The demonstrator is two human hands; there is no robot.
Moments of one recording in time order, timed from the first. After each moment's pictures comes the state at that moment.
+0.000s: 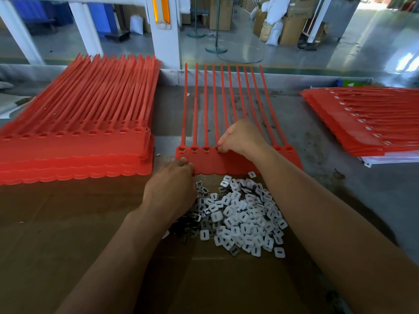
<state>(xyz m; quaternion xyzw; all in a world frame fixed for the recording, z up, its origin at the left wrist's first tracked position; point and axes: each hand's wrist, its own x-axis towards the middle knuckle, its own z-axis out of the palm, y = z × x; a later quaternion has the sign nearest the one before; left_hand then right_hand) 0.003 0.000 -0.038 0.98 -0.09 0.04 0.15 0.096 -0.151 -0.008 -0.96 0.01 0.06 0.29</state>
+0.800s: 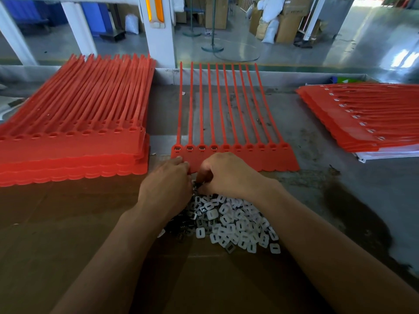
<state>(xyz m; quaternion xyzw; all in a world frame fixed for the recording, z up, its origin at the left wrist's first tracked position) 0.005 0.003 -0.039 0.98 -0.10 0.04 0.15 0.019 -0.135 -0.007 -0.95 -0.22 0.11 0.18</state>
